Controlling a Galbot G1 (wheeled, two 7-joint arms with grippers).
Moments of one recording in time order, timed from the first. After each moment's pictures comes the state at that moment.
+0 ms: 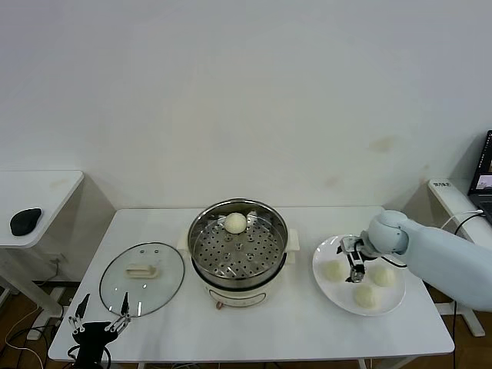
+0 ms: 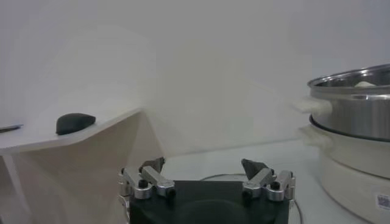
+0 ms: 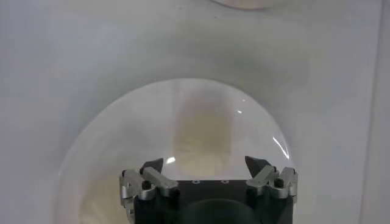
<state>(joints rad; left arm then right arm) 1.79 -1.25 -0.71 -2.00 -0.18 -0.13 -0.16 -0.02 0.69 -0.89 1.34 -0.09 -0.30 -0.95</state>
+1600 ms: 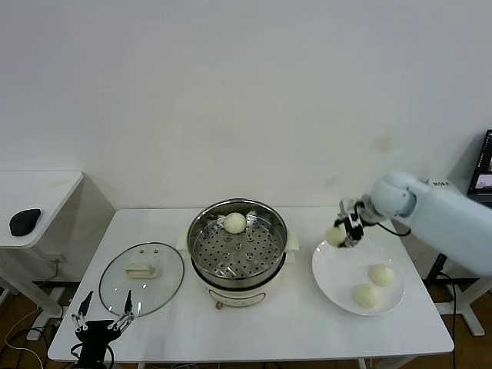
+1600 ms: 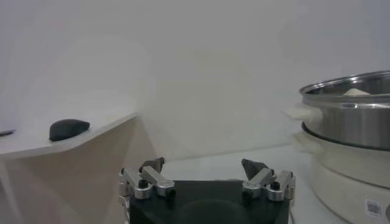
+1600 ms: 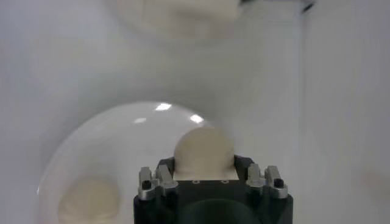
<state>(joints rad) 1.78 -1.25 -0.70 -2.03 -0.18 -0.13 -0.16 0.47 0.69 -1.11 1.51 0.21 -0.43 -0.95</state>
